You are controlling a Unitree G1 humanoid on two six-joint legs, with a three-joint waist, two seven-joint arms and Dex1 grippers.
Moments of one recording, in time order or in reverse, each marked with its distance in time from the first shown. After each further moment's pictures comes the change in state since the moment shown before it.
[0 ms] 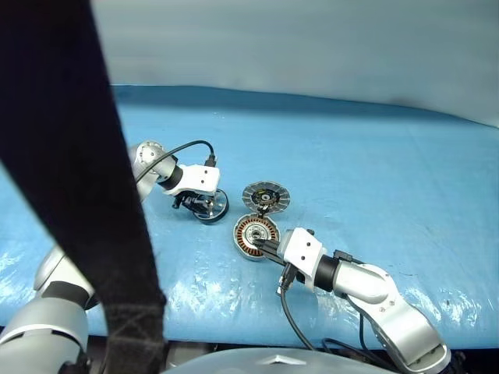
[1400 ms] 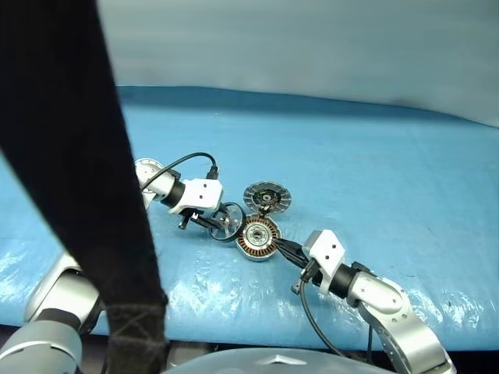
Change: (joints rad) left arm 0.212 0.036 0.086 -0.389 -0.212 0.120 -0.013; right arm 0.166 0.072 -0.168 0.160 0.090 -0.206 -0.001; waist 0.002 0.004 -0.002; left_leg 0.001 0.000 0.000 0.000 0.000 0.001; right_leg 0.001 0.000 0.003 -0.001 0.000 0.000
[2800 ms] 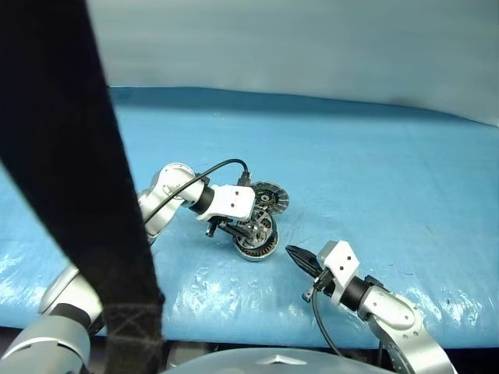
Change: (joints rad) left arm -0.036 -0.072 -0.143 -0.148 0.005 0.171 0.099; right arm 0.109 0.013 -0.058 0.029 -0.003 -0.079 -0.016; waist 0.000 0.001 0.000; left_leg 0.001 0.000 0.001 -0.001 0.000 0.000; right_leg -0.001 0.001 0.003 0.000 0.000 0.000
